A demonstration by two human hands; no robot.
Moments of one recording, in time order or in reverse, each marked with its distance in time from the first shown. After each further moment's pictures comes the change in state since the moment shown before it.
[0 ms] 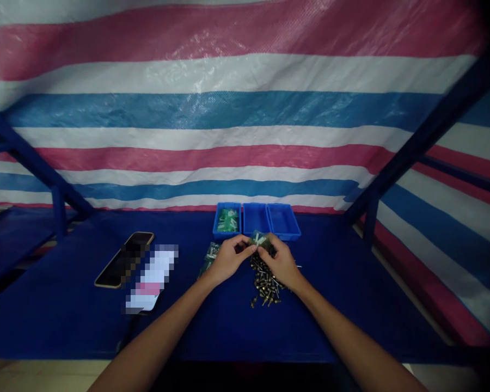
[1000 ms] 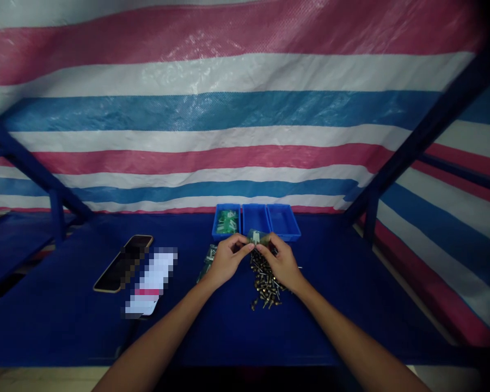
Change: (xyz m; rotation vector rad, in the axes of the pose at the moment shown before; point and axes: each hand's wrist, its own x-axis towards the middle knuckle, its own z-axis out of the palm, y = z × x) left_hand -0.001 0.006 0.000 -0.022 0.118 0.068; right_hand 0.002 -0.007 0.001 0.060 0.065 0.028
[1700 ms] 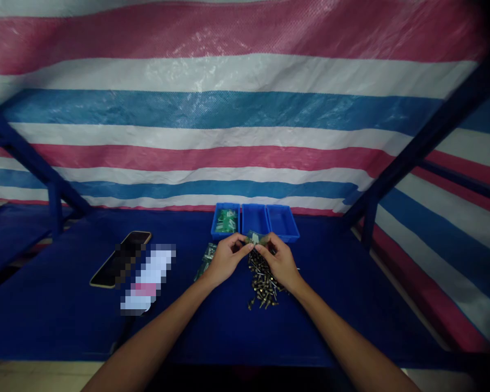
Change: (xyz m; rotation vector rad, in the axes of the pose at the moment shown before) left_hand 0.000 -0.004 0.002 -0.010 -0.009 -0.055; right_hand 0.002 0.001 -0.003 0.055 -0.014 0.039
